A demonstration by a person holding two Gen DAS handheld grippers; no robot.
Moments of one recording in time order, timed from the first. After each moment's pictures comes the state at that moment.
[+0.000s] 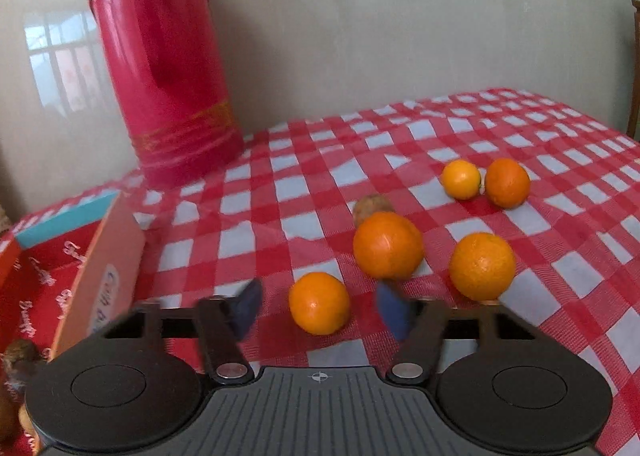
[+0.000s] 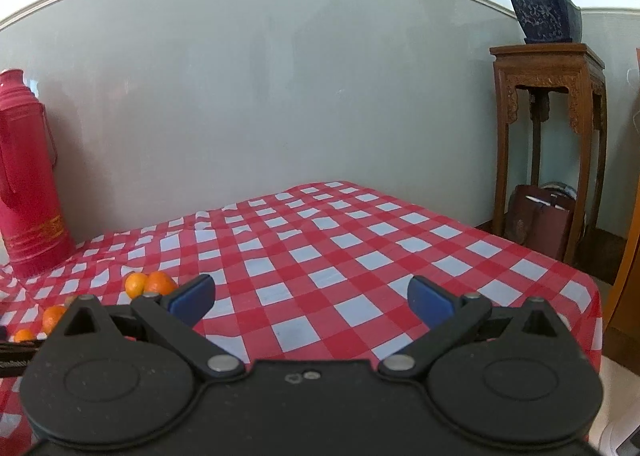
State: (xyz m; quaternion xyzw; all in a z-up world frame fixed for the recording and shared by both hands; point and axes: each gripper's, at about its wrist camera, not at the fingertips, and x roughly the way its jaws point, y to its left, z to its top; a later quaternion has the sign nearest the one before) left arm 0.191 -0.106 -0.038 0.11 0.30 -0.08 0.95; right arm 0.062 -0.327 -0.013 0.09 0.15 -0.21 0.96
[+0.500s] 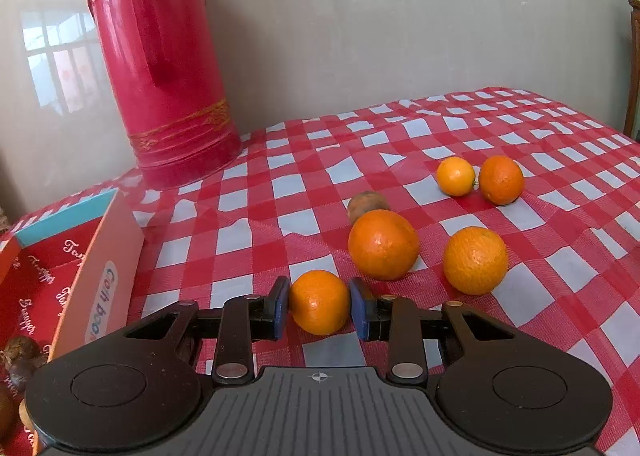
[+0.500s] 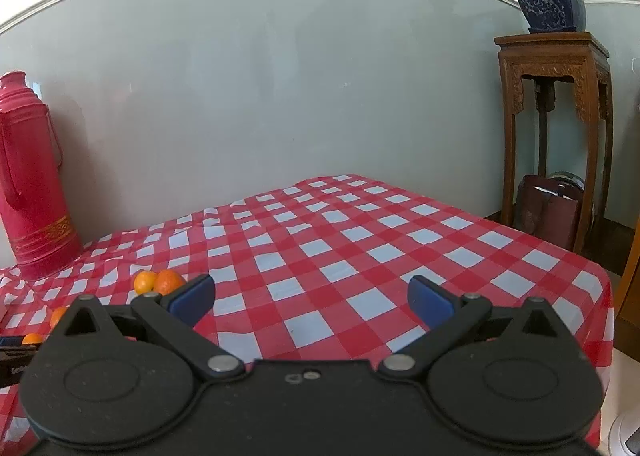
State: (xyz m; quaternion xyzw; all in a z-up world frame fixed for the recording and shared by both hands) left arm 0.184 -0.106 -0.035 0.11 0.29 -0.08 0.95; right arm 0.065 -0.324 -0.015 0.10 0.15 -0.20 0.96
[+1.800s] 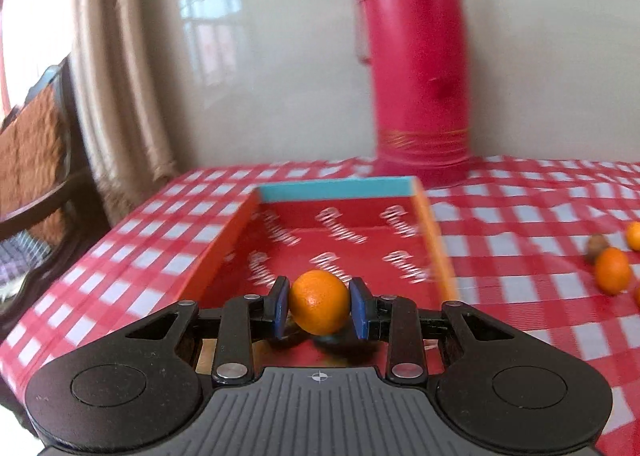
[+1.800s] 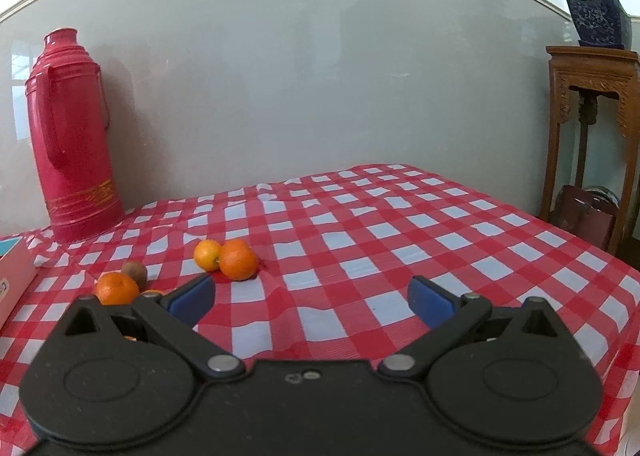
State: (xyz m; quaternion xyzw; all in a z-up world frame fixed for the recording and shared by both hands) left arm 0.153 0.069 -0.001 0.04 0.26 0.14 0.95; right arm 0.085 -0.271 -0.021 0.06 0.18 -0.14 0.97
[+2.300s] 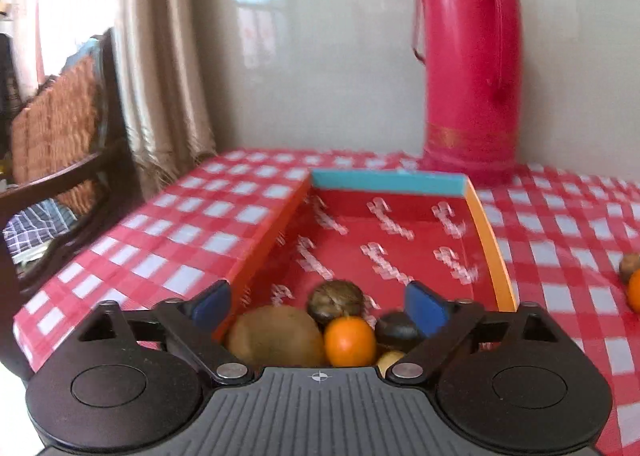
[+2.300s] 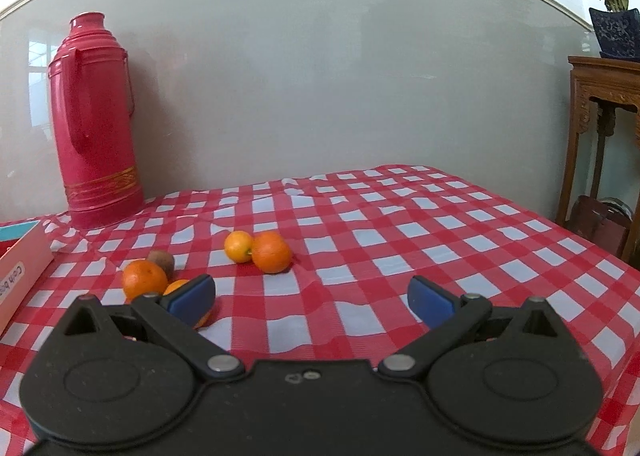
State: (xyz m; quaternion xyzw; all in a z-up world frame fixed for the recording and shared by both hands) left arm 0.139 0.086 0.000 0.01 0.26 0.18 0.95; right arm 0.090 -0.251 -0.022 0.04 0.18 -0.12 0.98
